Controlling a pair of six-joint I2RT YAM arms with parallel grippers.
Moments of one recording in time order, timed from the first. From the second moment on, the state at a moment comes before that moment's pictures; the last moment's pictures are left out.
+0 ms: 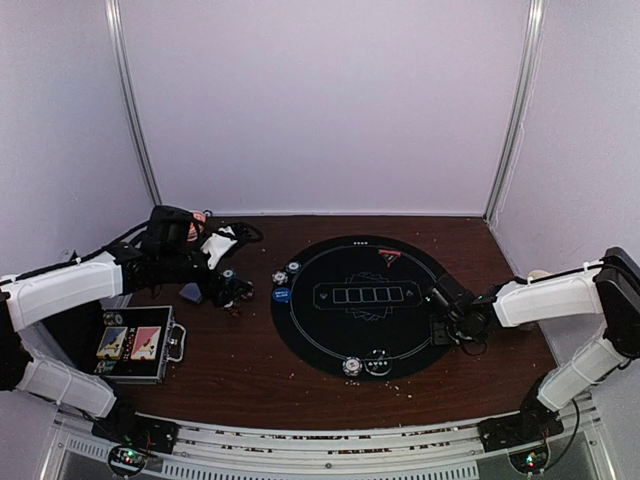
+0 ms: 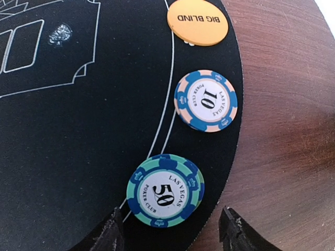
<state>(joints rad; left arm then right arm) -0.52 1.27 0.86 -0.24 0.22 0.48 0.69 1.45 0.63 -0.38 0.48 0.67</state>
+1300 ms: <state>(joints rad) -0.52 1.19 0.84 -0.20 0.19 0.48 0.61 1.50 0.61 -0.22 0.48 0.69</state>
